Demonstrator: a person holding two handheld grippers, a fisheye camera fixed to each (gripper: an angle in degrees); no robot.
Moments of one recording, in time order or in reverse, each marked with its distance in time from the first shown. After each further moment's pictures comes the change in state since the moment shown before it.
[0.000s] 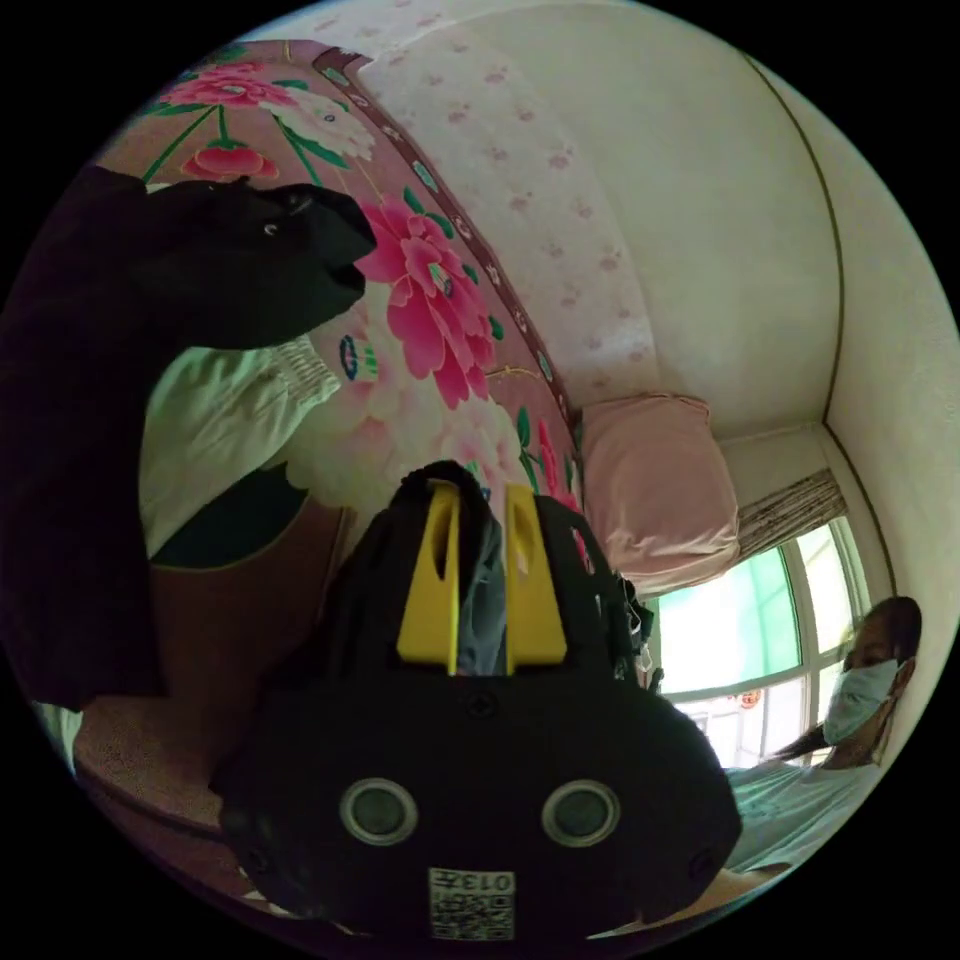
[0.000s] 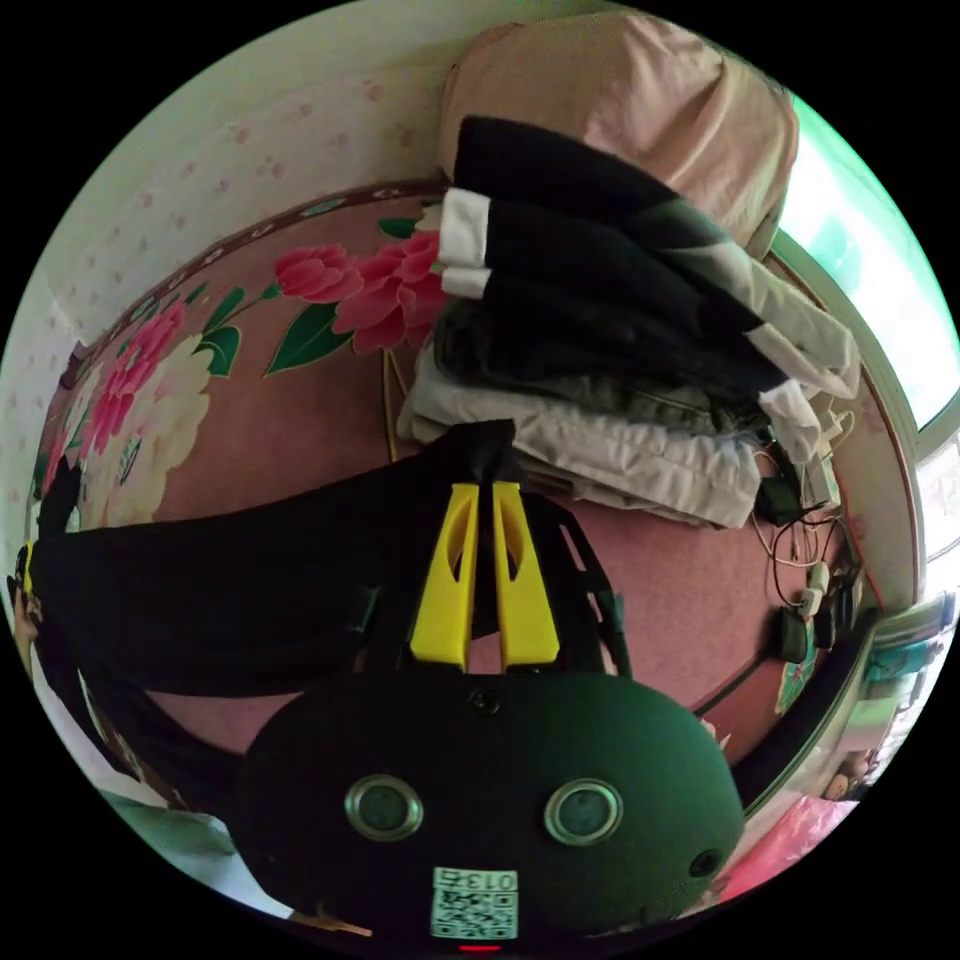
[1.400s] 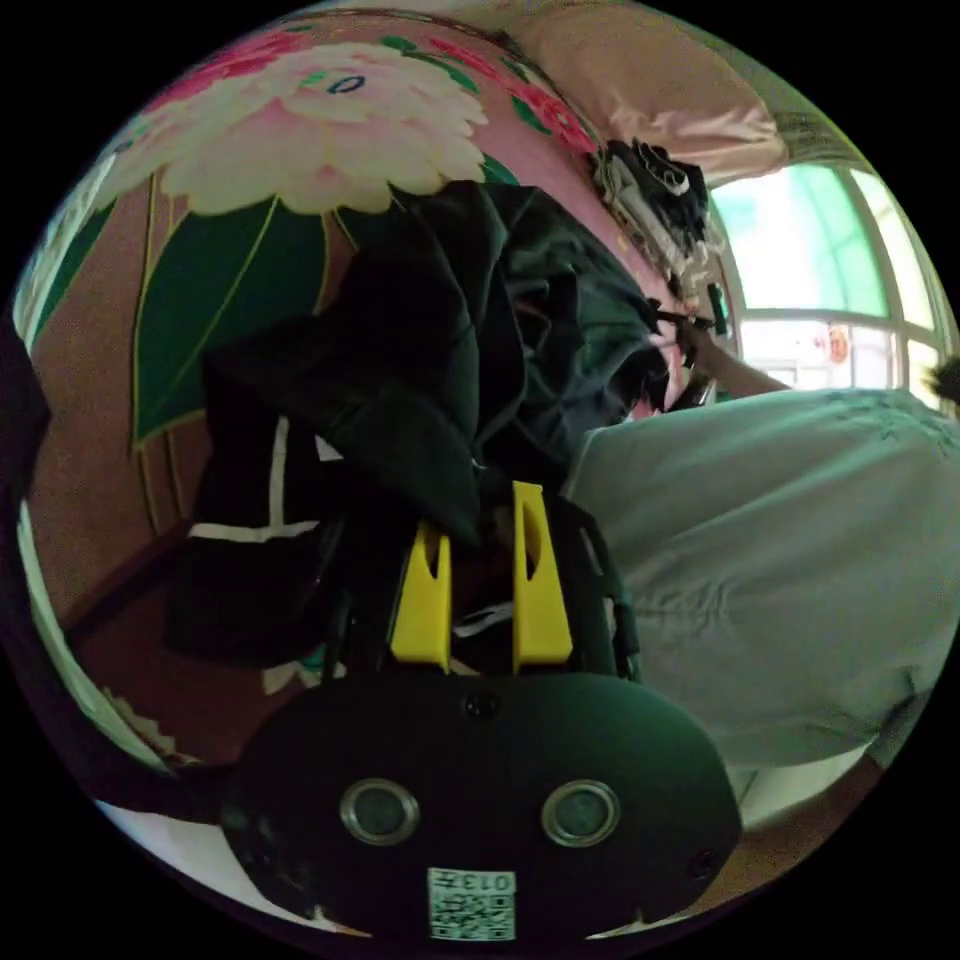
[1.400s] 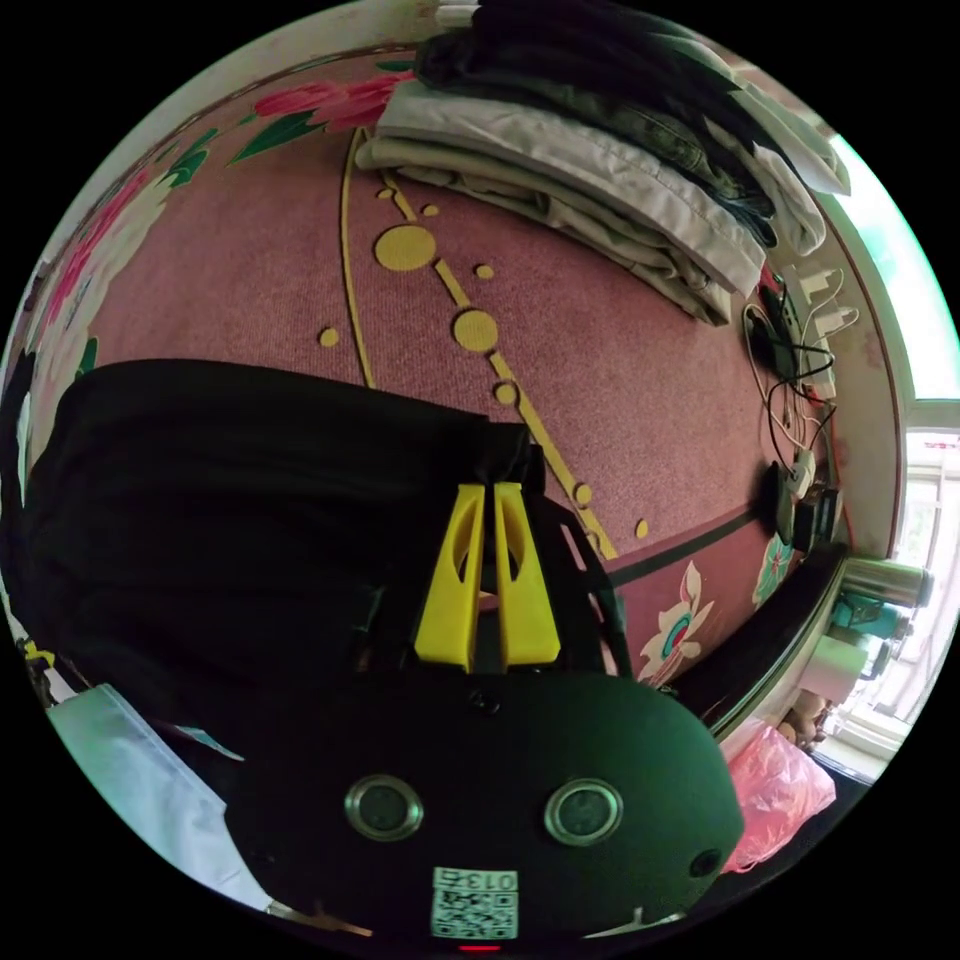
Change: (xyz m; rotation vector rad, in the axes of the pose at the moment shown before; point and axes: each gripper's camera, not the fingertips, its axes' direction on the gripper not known) left arm 0.085 0.233 0.032 -0.918 -0.207 0.417; right arm -0.033 0.149 0.192 -0.357 0.141 -0.096
